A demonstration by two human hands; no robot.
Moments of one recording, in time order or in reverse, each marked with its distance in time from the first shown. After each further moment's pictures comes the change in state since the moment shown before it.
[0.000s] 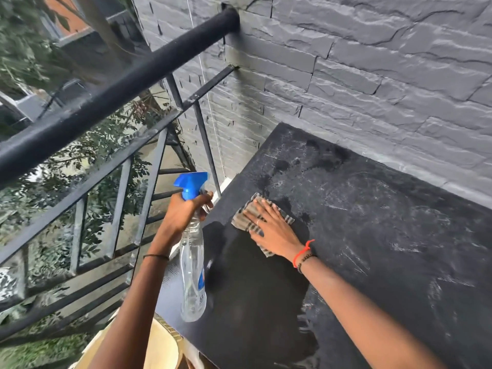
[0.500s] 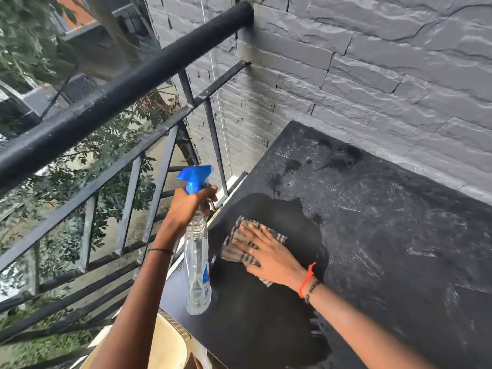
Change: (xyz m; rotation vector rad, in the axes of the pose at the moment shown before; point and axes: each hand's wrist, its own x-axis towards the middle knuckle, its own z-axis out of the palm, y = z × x) left_hand 0.009 0.007 -0.017 0.014 0.008 -0.004; right_hand -0.030 -0.050 0.021 -0.005 -0.044 -0.226
